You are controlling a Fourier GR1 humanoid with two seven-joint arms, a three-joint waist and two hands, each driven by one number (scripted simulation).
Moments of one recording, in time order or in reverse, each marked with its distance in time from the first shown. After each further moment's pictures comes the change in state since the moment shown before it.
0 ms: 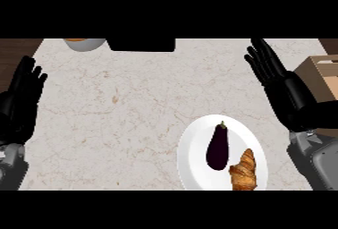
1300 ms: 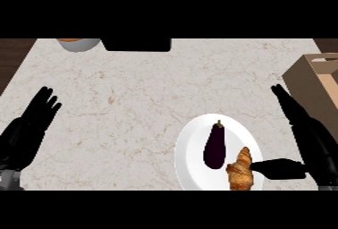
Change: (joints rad) left arm 0.185 -0.024 0.030 0.016 0.142 -0.254 -0.019; right arm 0.245 -0.329 0.207 -0.297 0.687 -0.115 0.568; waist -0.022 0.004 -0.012
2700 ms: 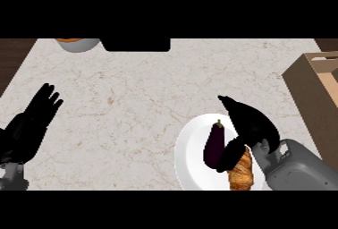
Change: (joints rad) left arm -0.044 -0.037 0.037 0.064 -0.031 -0.047 0.000; right arm -0.387 0.266 0.171 0.257 -0.198 0.428 0.514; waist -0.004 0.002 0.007
